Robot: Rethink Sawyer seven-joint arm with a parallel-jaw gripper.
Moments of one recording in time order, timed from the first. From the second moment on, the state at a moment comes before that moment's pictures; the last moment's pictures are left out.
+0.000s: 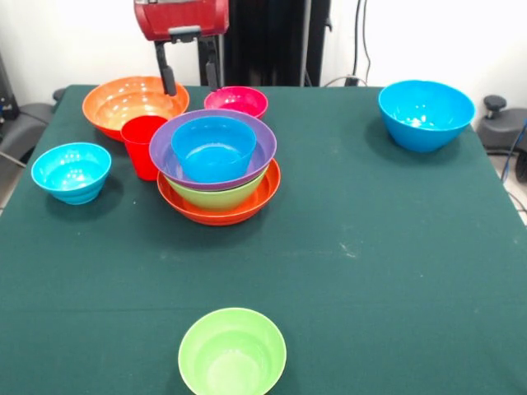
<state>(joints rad) -0.99 -0.86 0.77 1.98 -0.60 0.55 1.83</state>
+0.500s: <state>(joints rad) -0.97 -0.88 0.77 2.00 -0.63 0.51 1.83</state>
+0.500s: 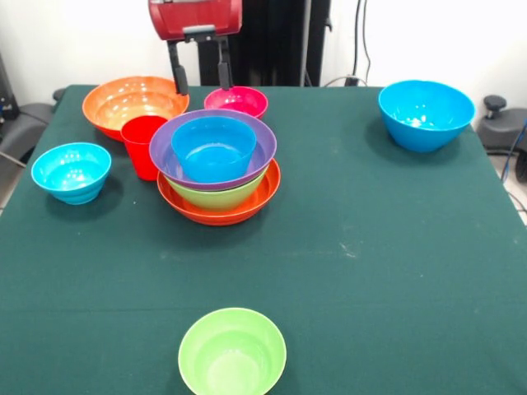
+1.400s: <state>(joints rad) -0.60 -0.93 0.47 2.10 -0.74 0.22 1.86</state>
